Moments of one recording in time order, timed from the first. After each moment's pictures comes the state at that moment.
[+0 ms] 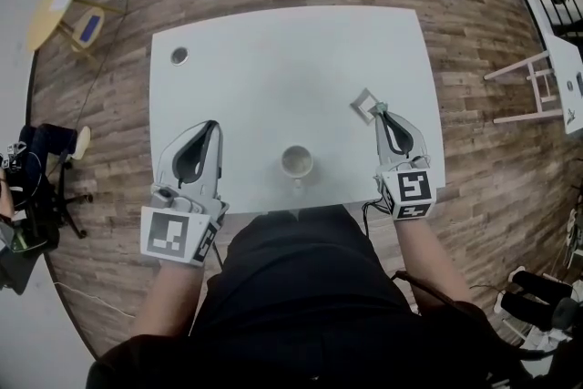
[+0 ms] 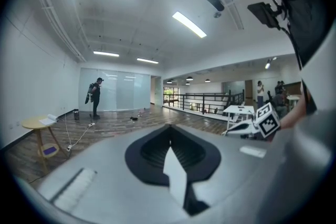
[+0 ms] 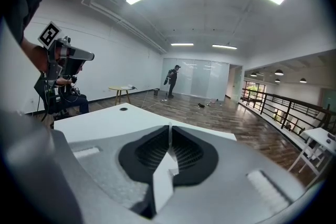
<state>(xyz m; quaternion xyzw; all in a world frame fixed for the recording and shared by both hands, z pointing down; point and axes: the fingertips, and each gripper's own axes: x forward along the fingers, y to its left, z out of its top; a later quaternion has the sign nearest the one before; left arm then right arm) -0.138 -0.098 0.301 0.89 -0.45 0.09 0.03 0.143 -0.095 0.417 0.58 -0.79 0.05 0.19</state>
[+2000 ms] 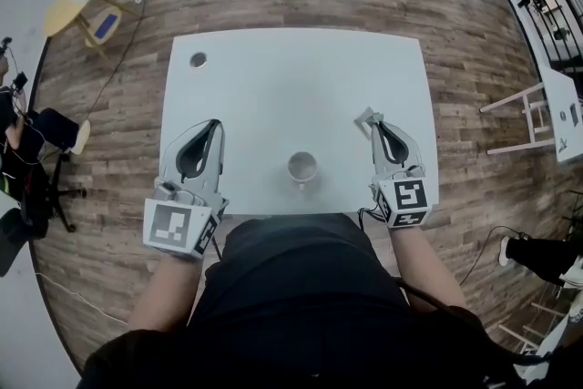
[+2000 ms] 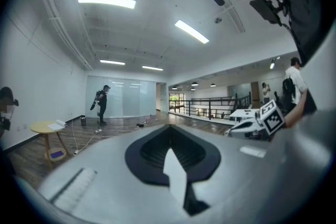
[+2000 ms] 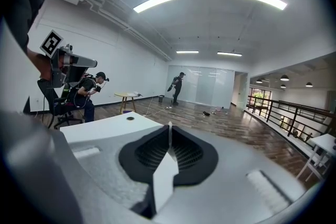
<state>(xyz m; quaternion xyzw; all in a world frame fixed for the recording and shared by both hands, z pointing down) -0.164 -0.088 0.290 0.88 -0.48 0.05 0.00 0.116 -0.097 0.388 0.56 -0.81 0.01 0.16</state>
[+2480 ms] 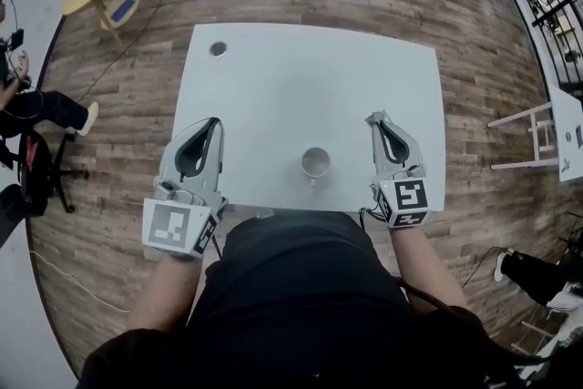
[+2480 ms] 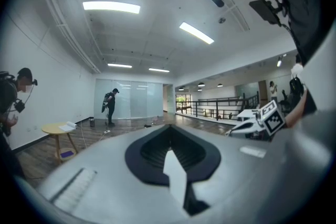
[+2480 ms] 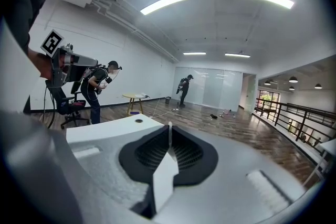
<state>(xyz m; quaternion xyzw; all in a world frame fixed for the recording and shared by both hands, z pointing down) -0.194 -0.068 0.284 0.85 -0.52 0.05 -0.01 0.084 -0.101 0.384 0.53 -0.83 0.00 0.16</state>
